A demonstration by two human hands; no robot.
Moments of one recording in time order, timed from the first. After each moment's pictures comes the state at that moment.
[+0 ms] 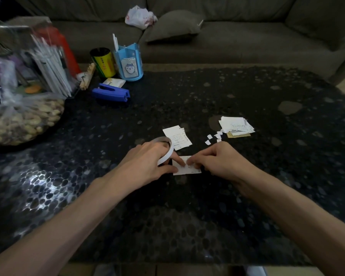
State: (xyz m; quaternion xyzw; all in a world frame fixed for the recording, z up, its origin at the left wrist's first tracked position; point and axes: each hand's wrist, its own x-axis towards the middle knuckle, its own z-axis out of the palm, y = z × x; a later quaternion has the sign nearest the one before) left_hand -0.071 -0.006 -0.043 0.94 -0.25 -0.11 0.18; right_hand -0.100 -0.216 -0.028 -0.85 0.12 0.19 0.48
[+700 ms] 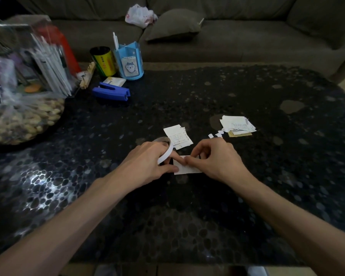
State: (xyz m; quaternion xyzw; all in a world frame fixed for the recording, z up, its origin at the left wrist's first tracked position) left_hand -0.070 -0.007 -0.047 0.94 -0.24 -0.10 0.23; right_hand -0.093 -0.209 -0.042 -0.94 0.06 0.07 0.32
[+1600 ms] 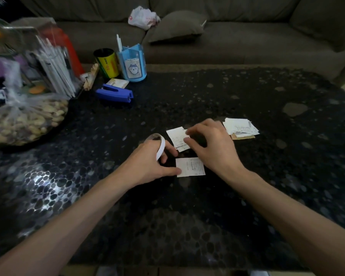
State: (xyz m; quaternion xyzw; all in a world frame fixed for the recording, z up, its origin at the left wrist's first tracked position) left_hand -0.069 -0.001 -0.043 0.92 -0.13 -0.14 0.33; right_hand -0.064 -0.202 -0.054 -0.96 -0.06 -0.12 0.26
